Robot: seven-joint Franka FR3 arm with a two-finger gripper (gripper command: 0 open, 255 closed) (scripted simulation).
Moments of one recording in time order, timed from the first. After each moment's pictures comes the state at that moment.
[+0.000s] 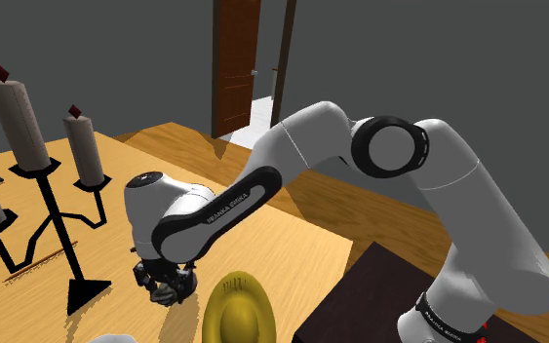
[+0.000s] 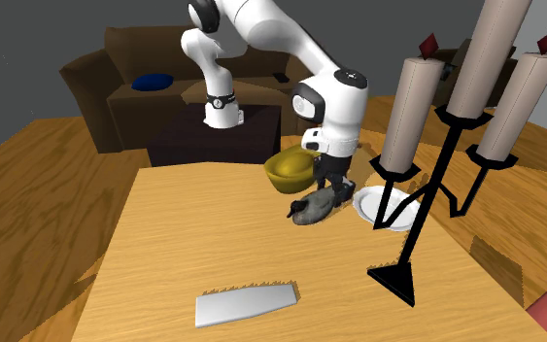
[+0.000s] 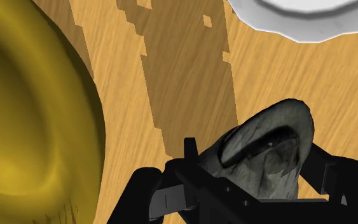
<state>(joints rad) 0.31 0.88 0.45 -1.49 -0.35 2.18 1.82</state>
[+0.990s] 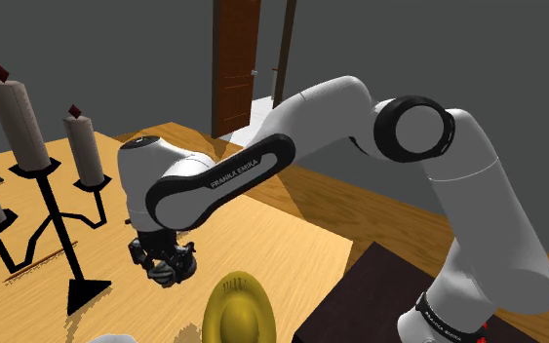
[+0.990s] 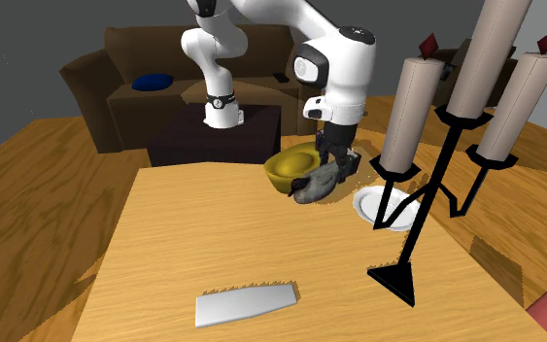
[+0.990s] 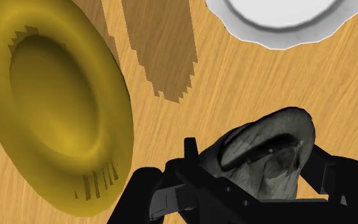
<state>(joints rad) 0.28 0.75 0.50 -1.50 -0.30 2.06 1.81</state>
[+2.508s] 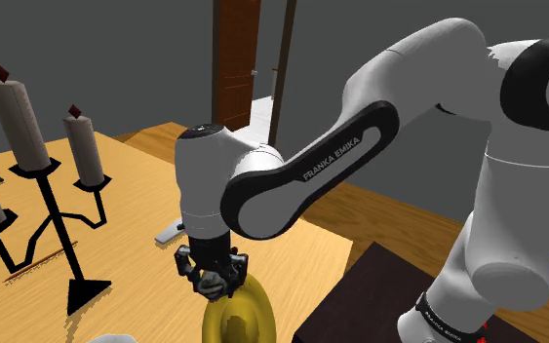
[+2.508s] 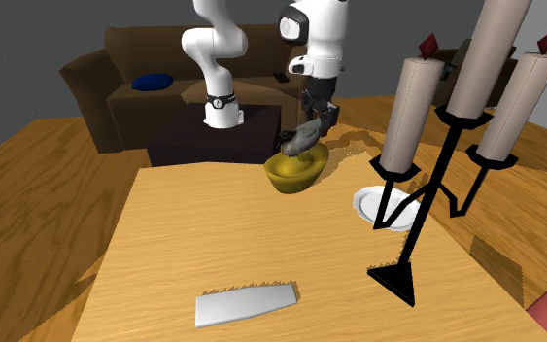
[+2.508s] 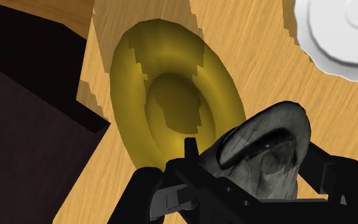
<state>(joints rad) 0.15 0.26 0.65 -2.08 -0.10 2.20 1.81</state>
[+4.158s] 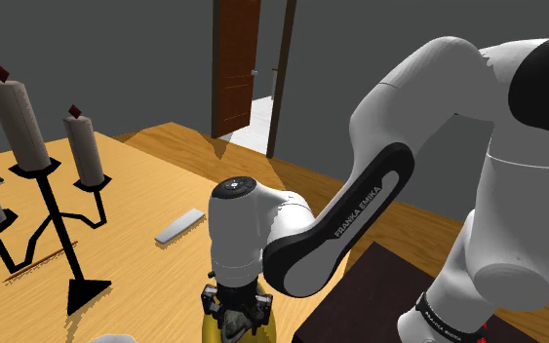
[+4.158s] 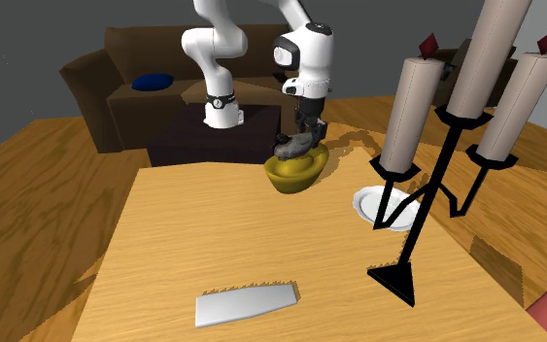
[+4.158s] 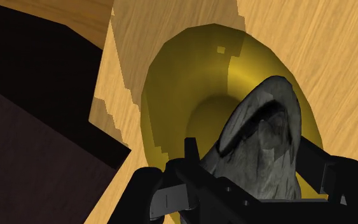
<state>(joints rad) 0.17 0.25 0.65 -2.32 -0.12 2.44 1.87</state>
